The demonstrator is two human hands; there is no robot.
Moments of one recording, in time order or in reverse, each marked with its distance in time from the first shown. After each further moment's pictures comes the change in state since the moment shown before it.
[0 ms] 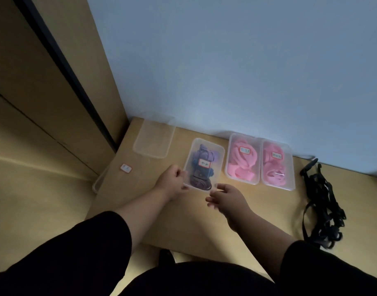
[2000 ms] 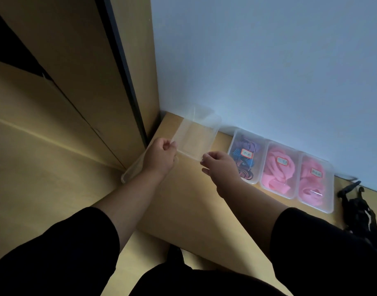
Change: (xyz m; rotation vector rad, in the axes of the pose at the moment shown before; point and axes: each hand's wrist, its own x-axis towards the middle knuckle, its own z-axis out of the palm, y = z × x) left_hand -0.010 0.033 -0.115 0.101 0.393 0.133; right_hand 0.029 -0.078 0.117 -0.067 -0.048 -0.233
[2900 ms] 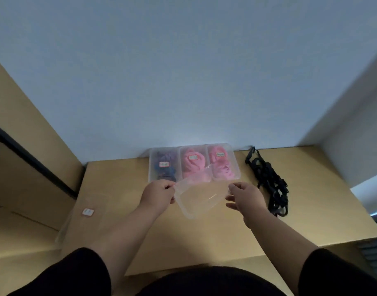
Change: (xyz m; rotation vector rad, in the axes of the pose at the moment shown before) left_hand -0.115 0.060 0.136 0.226 -0.500 0.273; right_hand -0.120 0.088 -0.248 0.238 0.483 0.069
